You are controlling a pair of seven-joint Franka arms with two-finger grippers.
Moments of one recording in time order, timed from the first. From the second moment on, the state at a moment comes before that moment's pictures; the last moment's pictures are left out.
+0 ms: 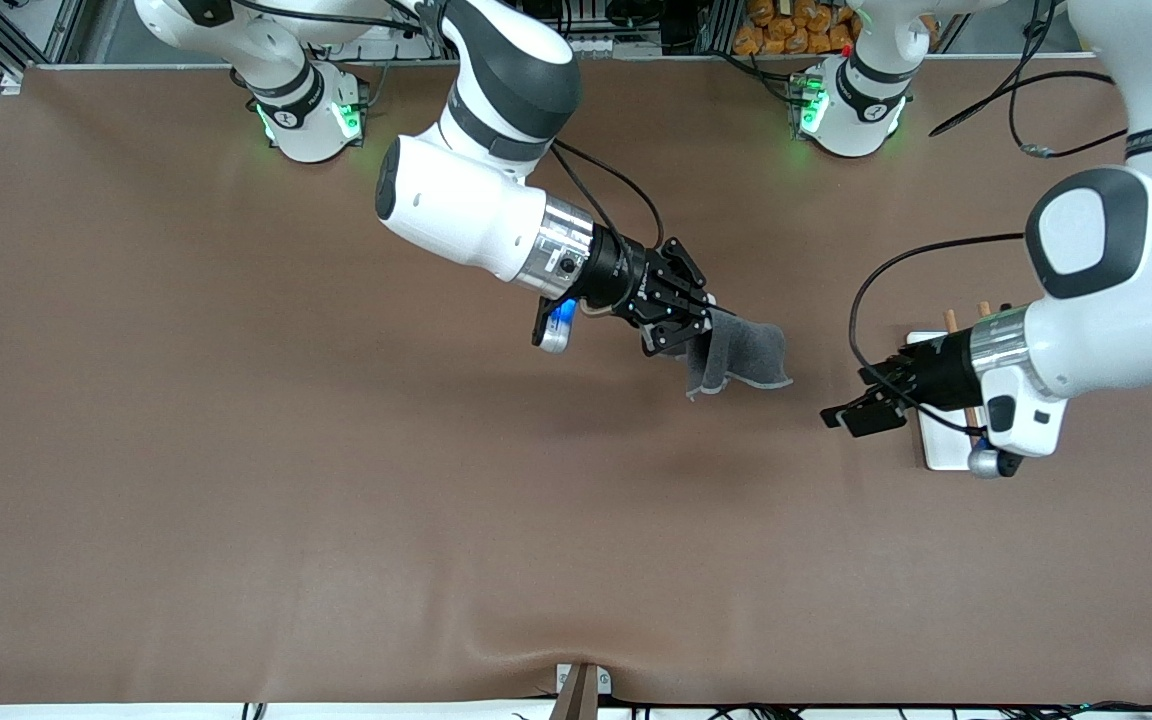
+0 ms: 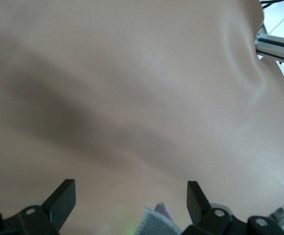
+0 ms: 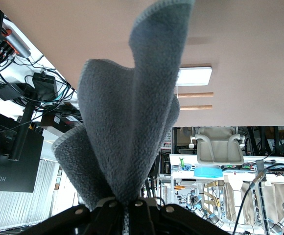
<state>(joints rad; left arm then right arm) 0.01 0.39 -0.21 -1.50 -0.51 1.86 -0.77 0.70 0.62 0.08 -1.18 0.98 2.54 1.81</state>
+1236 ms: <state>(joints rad) -0.03 0.44 -0.22 -1.50 -0.66 1.81 -1.06 0.70 0.62 0.07 -1.18 0.98 2.54 1.81</state>
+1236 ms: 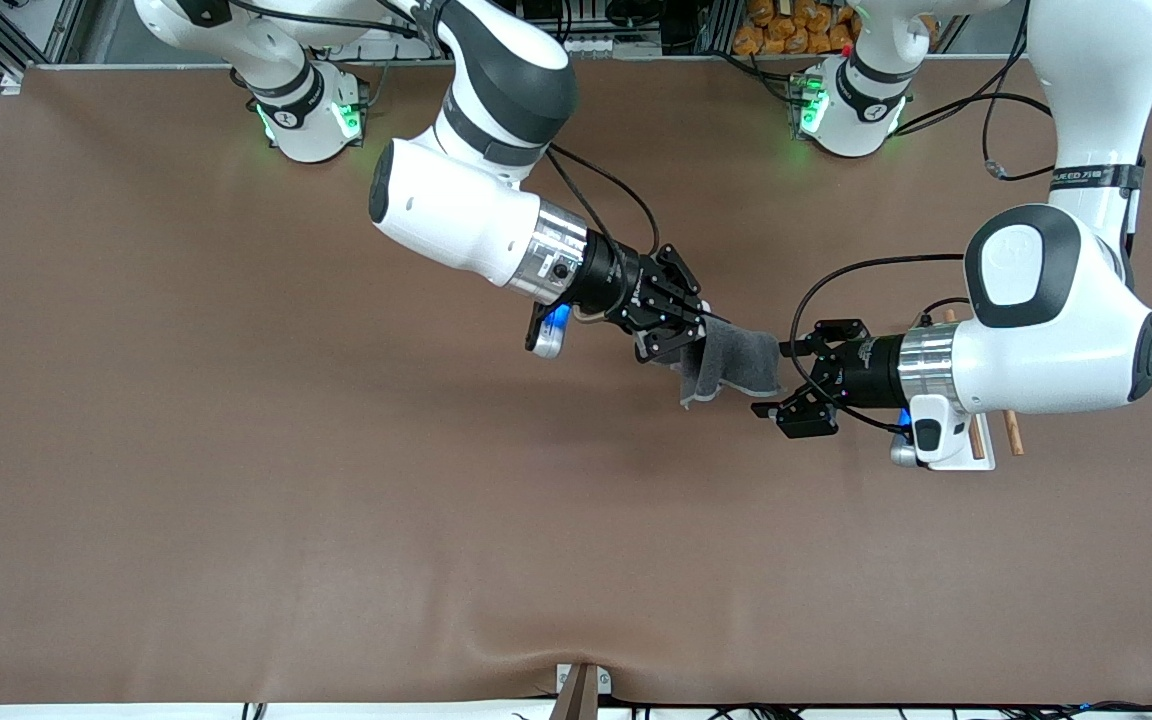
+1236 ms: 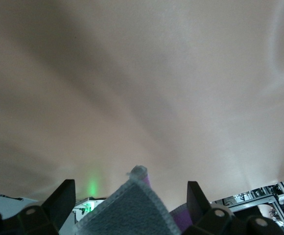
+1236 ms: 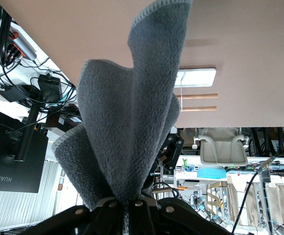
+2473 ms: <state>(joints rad) -0.02 0.44 -0.22 -1.48 -0.69 1.77 -1.06 0.70 0.62 0.07 -1.18 0.98 2.54 1.81</state>
